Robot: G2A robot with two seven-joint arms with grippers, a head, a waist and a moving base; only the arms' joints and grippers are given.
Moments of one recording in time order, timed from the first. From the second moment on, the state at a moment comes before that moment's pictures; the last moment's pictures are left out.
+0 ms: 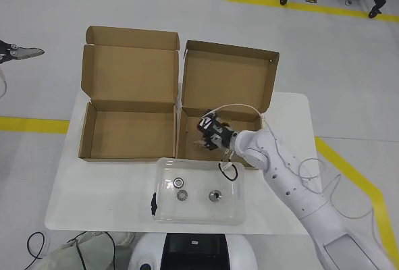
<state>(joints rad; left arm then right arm) 0.47 -0.15 -1.01 -1.52 0.83 -0.88 -0.12 -0.87 -1.33 0.84 -1.30 -1.15 -0.45 0.49</state>
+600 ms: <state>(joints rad) 0.47 -0.15 -1.01 -1.52 0.83 -0.88 -0.12 -1.16 -1.24 1.03 -1.85 -1.26 -0.66 0.50</state>
